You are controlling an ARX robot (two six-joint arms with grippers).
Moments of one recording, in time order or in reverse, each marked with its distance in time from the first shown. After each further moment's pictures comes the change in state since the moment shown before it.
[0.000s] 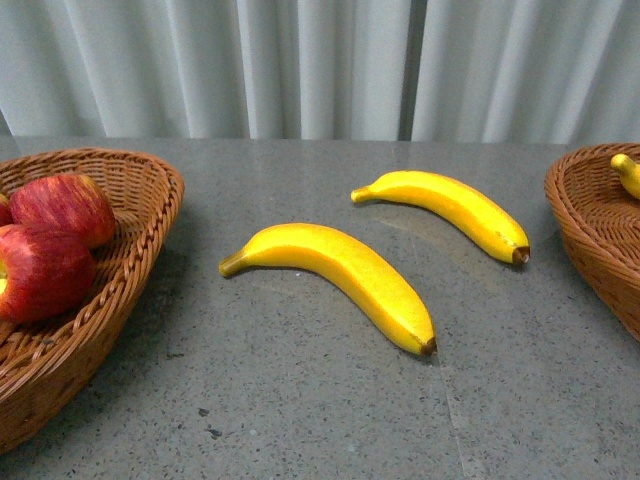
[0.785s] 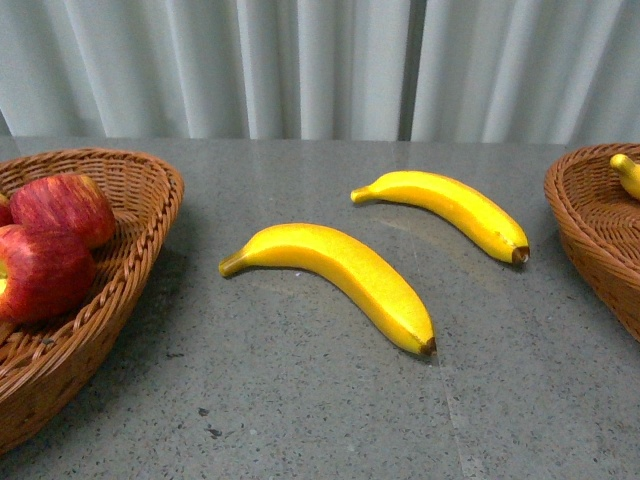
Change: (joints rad) left arm 0.000 0.000 0.000 0.000 0.000 0.000; right arm 0.000 0.000 0.000 0.000 0.000 0.000
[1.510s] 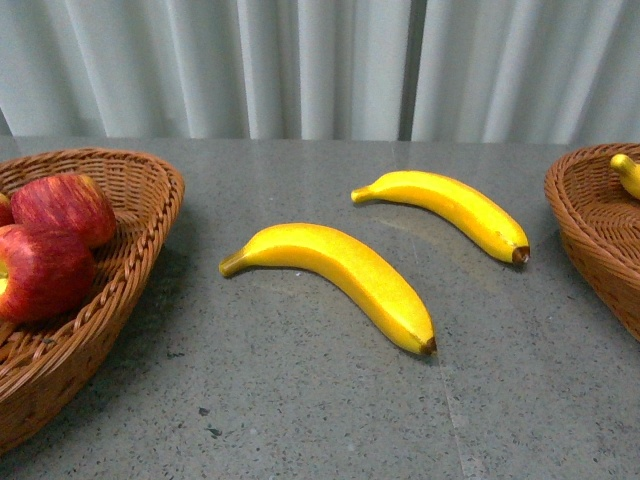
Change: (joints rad) left arm 0.000 0.000 0.000 0.001 0.001 0.000; right arm 0.045 0.143 0.020 0.175 0.243 0.089
